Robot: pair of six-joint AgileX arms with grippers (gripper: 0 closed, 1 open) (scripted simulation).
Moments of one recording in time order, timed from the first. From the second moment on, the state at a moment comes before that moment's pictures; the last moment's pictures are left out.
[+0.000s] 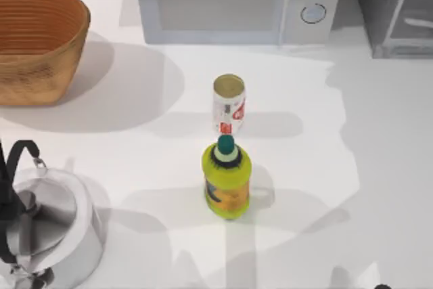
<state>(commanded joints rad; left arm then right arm) 0.00 0.00 0.00 0.00 0.00 0.00 -0.24 2.18 1.14 1.04 -0.20 0.01</state>
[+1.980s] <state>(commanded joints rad) 0.00 0.00 0.00 0.00 0.00 0.00 -0.23 2.25 1.30 0.94 -0.19 0.01</state>
